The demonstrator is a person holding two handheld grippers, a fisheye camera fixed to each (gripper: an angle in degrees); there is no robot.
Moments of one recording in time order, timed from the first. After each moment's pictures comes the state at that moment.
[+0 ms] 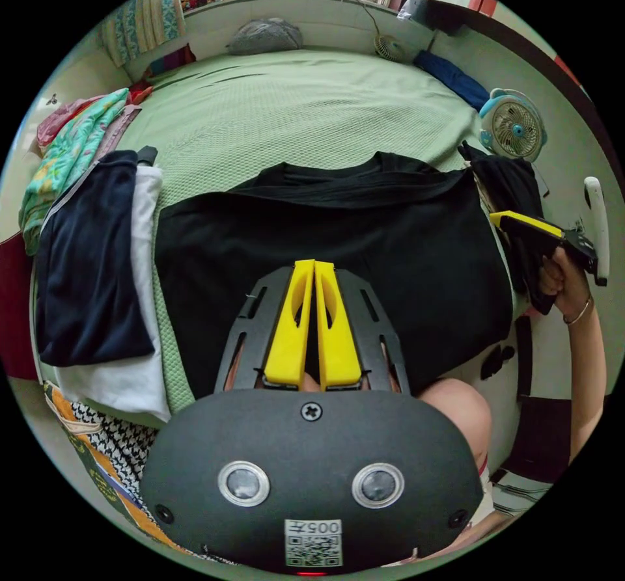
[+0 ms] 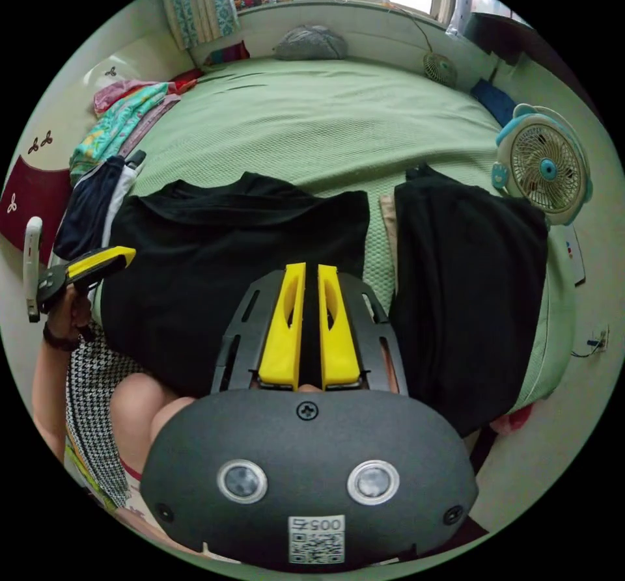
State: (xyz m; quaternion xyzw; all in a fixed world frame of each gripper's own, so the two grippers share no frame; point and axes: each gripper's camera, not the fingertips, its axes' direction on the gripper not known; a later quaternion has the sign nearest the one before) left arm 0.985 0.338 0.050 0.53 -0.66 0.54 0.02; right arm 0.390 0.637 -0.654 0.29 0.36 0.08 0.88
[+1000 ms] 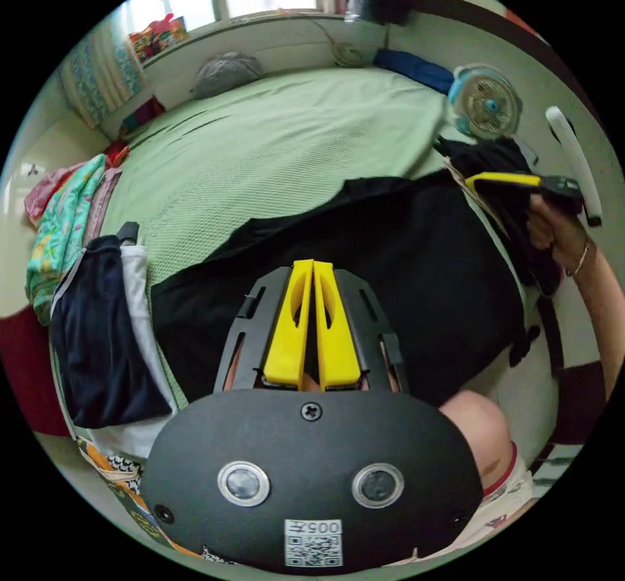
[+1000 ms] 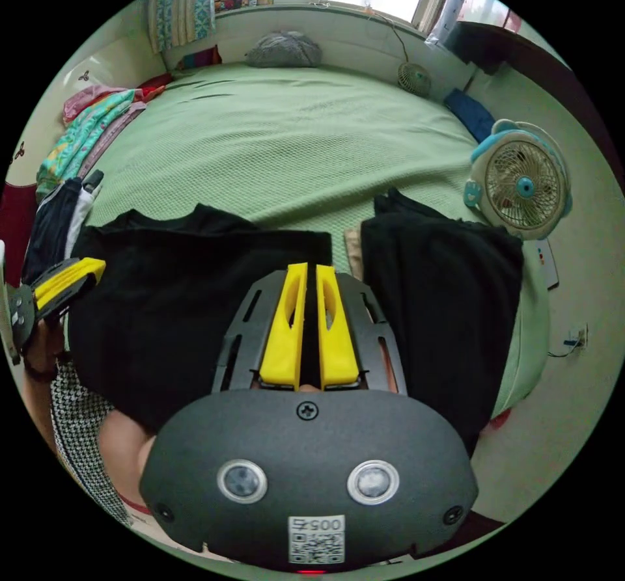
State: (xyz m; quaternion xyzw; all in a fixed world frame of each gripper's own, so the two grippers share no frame) left arm 0.932 0.107 0.031 0.48 -0.68 0.55 -0.09; right arm 0.381 0.659 -0.637 0.30 0.43 0.12 0.84
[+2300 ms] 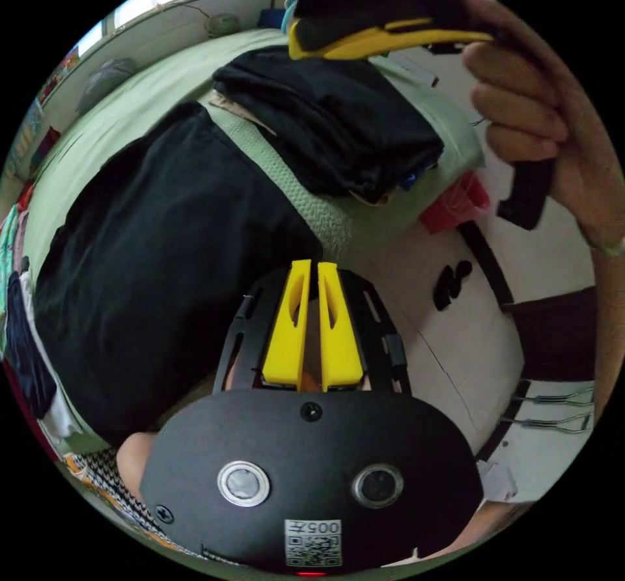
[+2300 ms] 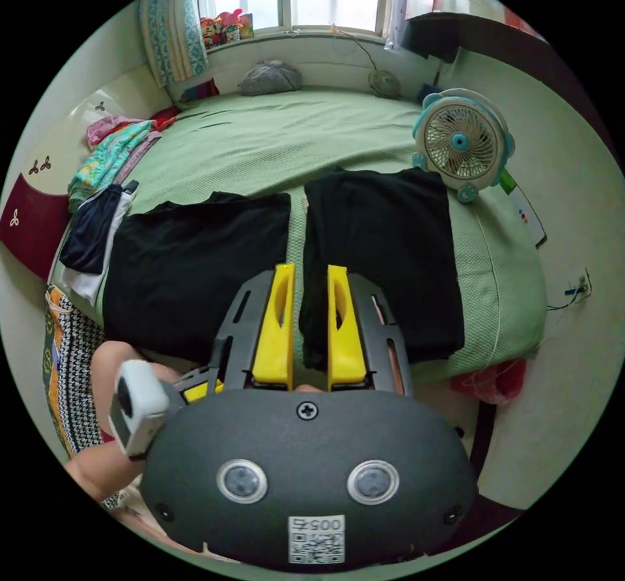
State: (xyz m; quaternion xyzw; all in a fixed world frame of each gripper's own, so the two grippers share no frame) left arm 0.687 -0.127 0.017 0.34 -0.76 0.56 -0.01; right arm 0.355 0.802 -0.667 0.35 0.38 0.12 0.85
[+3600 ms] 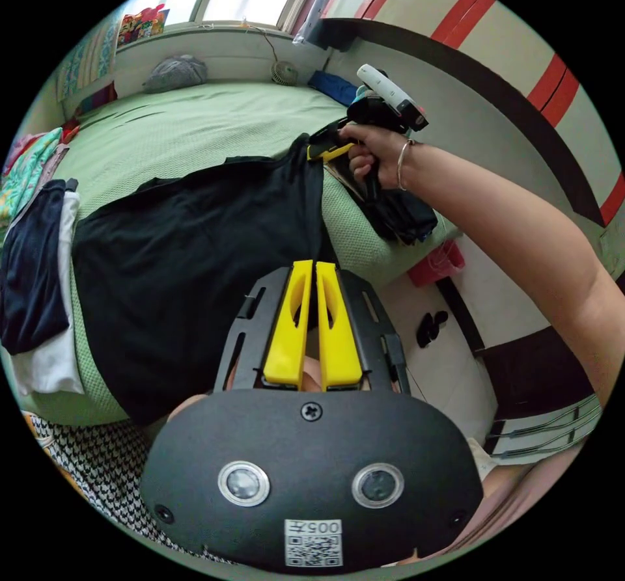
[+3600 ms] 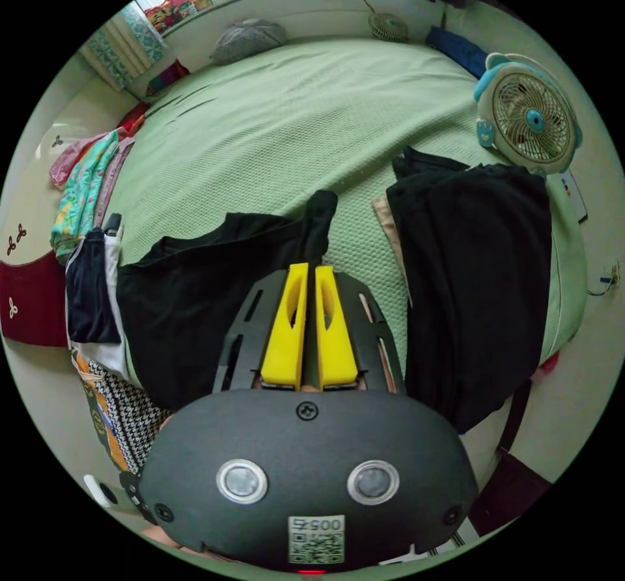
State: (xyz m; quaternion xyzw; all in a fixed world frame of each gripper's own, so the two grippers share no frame) left arm 0.600 0.259 -0.106 0.37 -0.65 0.67 0.04; right arm 0.316 0.562 -0.677 0.30 0.30 0.21 0.88
